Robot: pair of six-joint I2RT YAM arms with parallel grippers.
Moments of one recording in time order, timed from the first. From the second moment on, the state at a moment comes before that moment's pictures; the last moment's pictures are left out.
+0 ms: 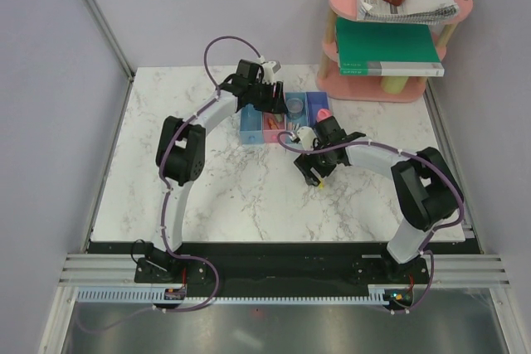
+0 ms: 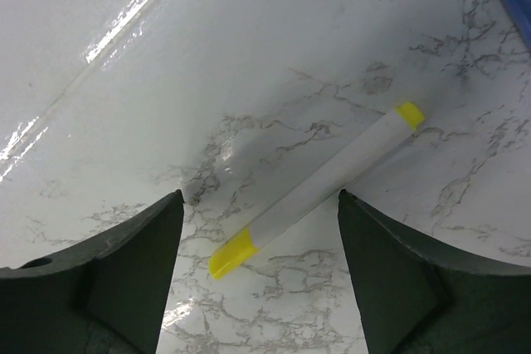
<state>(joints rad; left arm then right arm) -0.41 2.31 1.92 -0.34 0.45 -0.16 0.48 1.72 1.00 -0.40 -0.23 -0.32</state>
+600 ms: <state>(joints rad) -0.39 1.61 1.51 -0.74 0.27 0.28 0.49 1.76 1.03 -0.35 -0.18 -0.30</state>
